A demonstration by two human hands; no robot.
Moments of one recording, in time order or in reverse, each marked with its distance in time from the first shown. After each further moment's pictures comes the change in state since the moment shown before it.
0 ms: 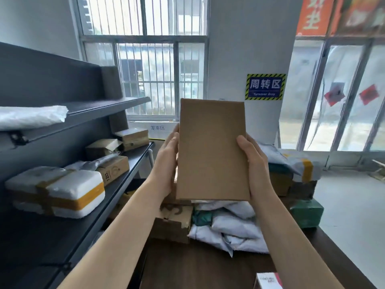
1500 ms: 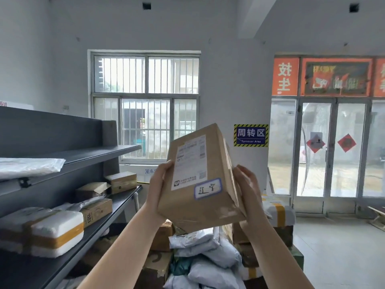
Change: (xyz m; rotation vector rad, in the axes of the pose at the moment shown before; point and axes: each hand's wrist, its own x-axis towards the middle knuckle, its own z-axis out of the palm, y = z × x) left_hand -0.068 0.052 0.116 -0.281 -0.186 0.028; right_hand -0.017 -0.103 -0.091 0.094 0.004 -0.053
